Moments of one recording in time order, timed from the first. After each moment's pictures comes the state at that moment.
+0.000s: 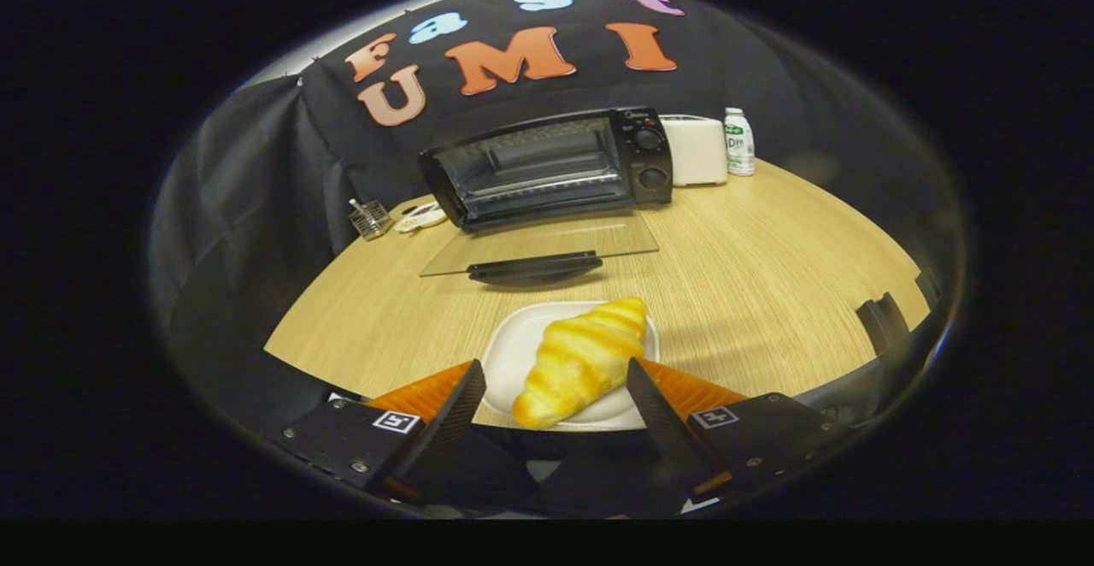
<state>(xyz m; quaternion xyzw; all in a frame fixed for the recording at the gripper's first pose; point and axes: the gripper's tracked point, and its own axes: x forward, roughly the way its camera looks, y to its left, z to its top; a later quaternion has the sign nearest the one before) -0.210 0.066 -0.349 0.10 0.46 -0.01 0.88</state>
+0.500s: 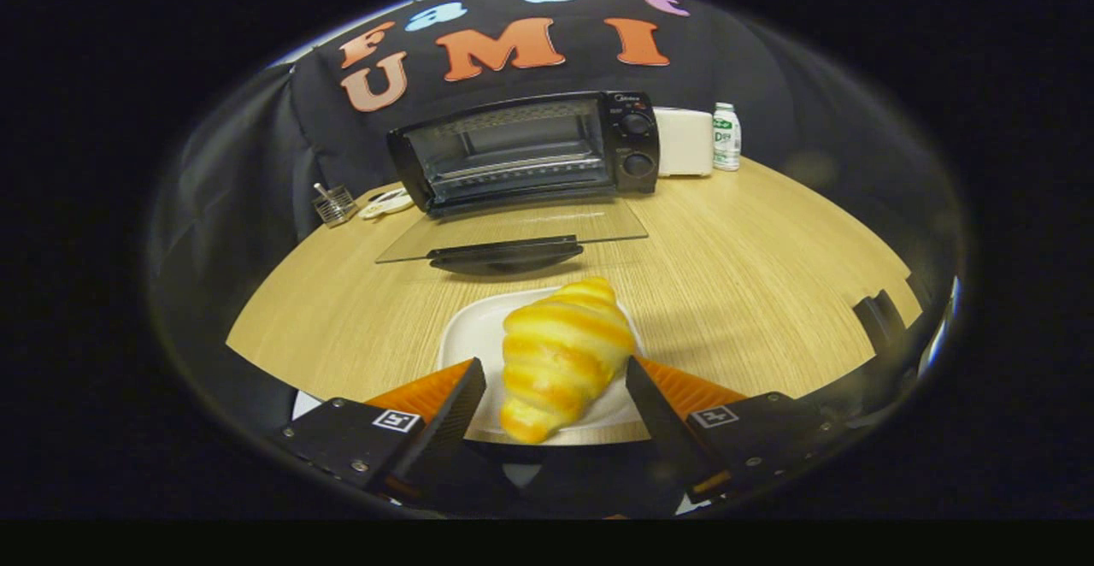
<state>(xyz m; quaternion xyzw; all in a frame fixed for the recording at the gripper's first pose) -0.196 0.052 -0.372 0.04 0.46 -0.06 0.88</state>
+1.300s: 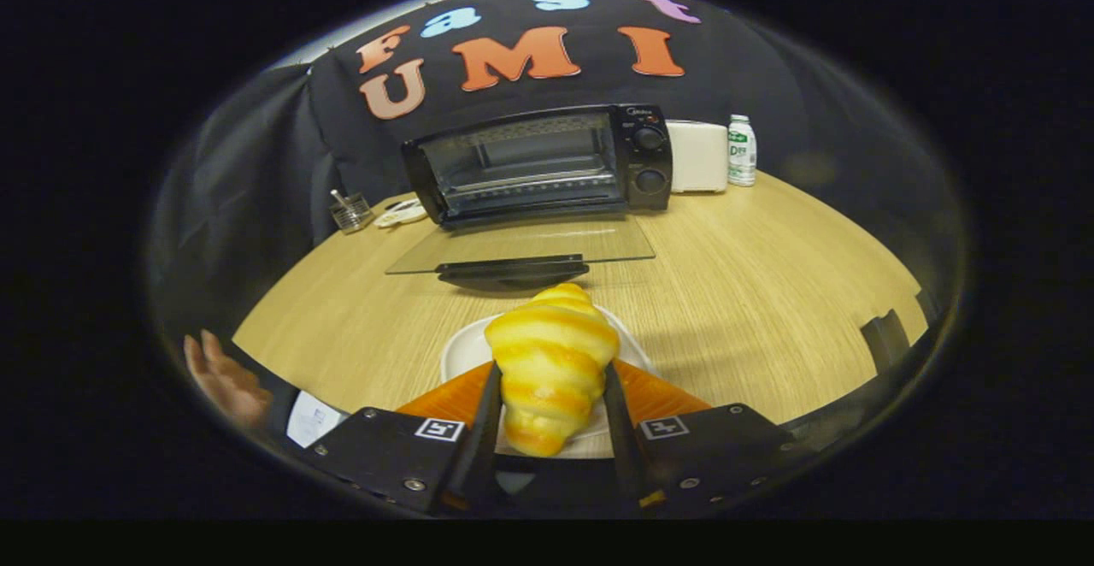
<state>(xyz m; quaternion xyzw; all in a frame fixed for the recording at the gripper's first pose) -0.185 0.057 -0.357 0.08 0.43 0.00 0.90</state>
